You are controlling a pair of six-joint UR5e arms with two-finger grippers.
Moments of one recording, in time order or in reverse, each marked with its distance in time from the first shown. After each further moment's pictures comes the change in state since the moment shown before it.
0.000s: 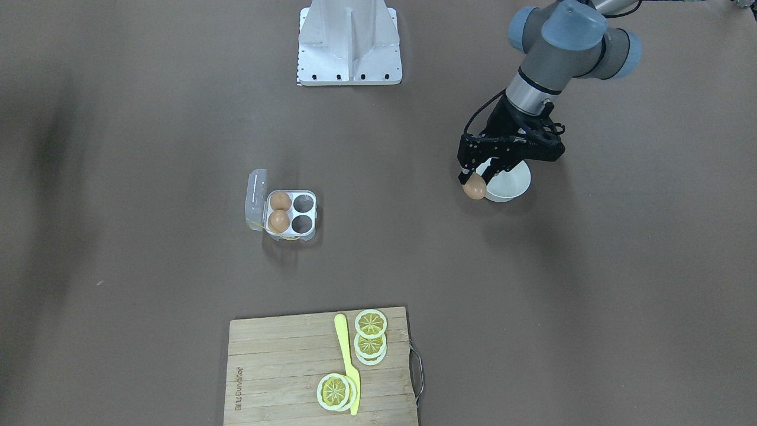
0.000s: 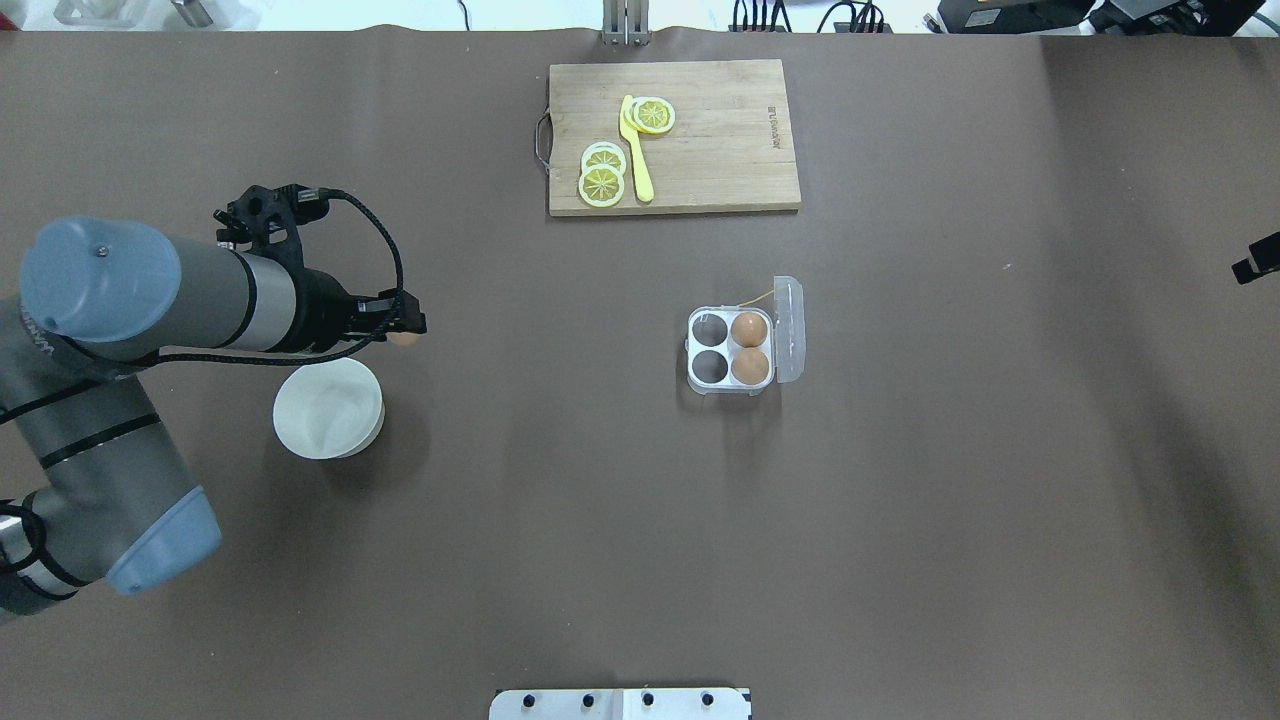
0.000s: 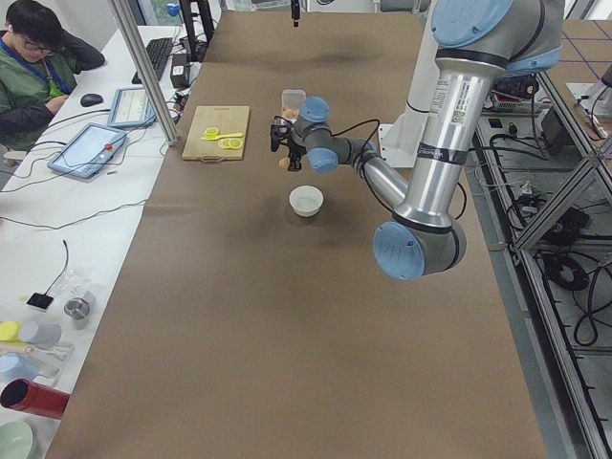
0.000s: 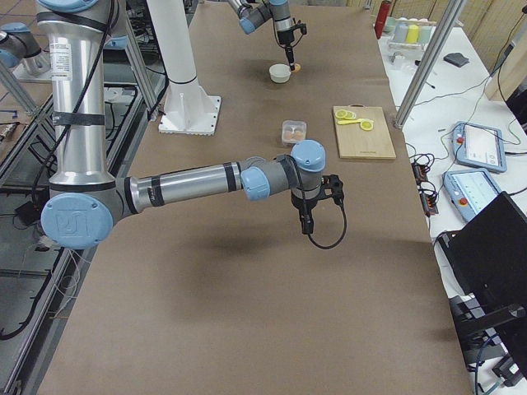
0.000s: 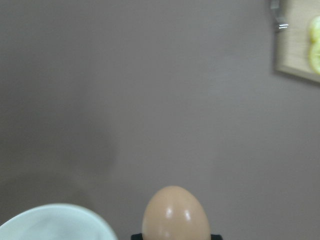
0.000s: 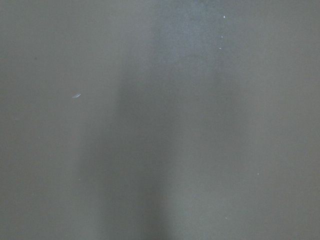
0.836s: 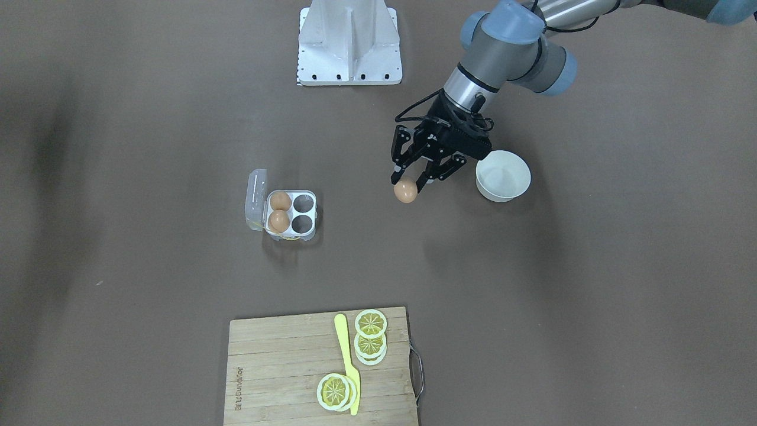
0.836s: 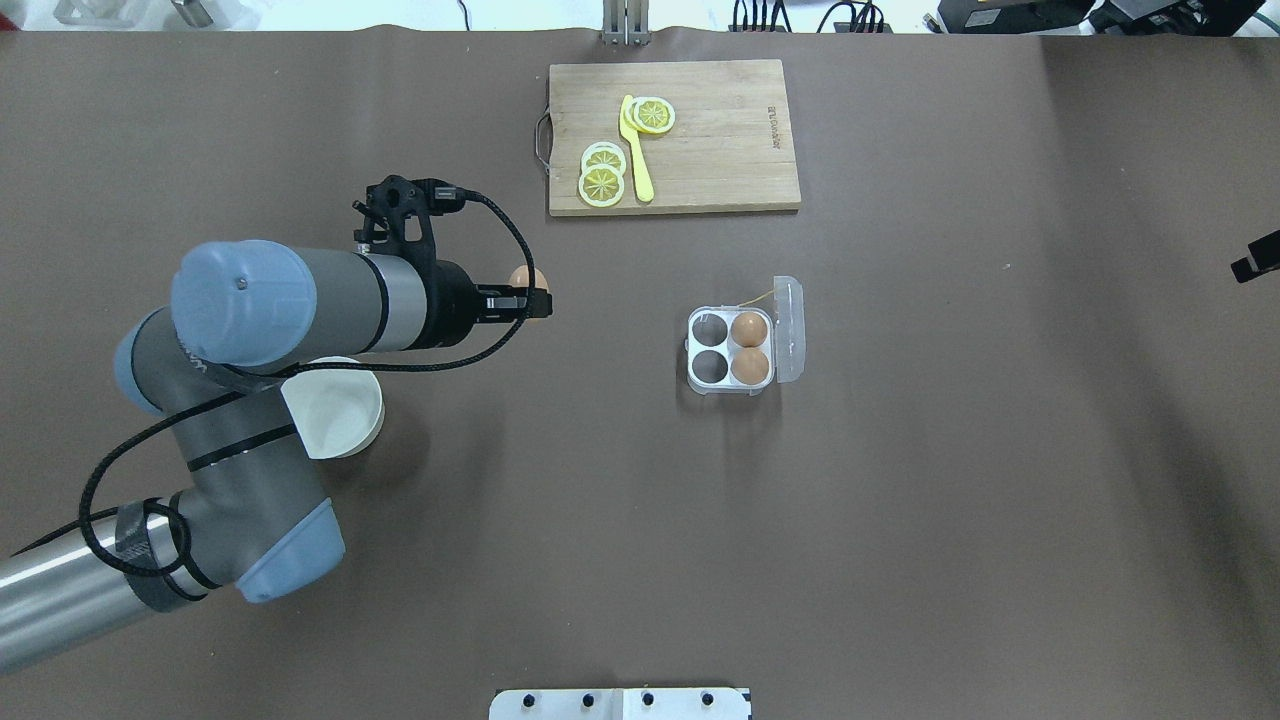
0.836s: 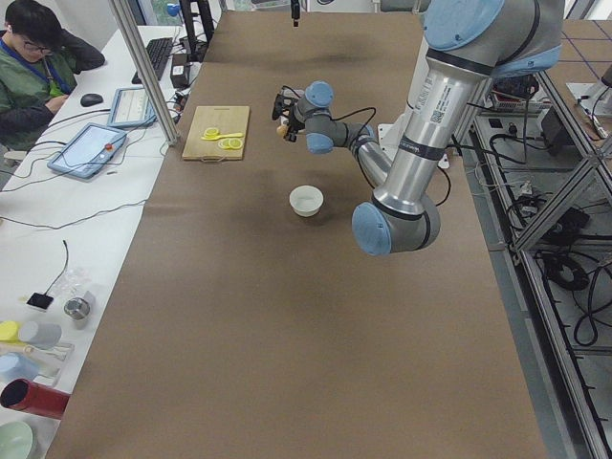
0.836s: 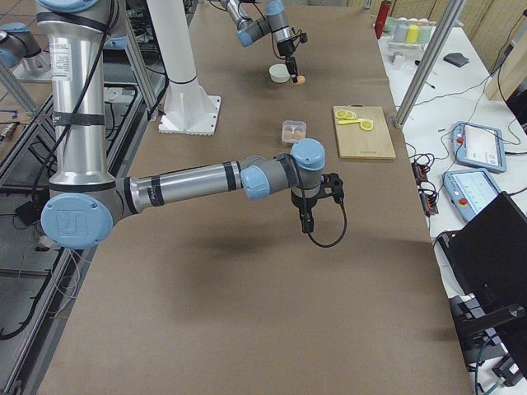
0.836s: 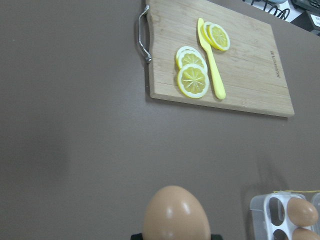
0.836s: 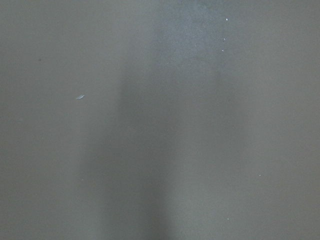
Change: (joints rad) left arm 0.114 -0.185 0.111 -0.101 0.173 0.158; right arm 0.000 0.000 0.007 0.000 0.001 0.000
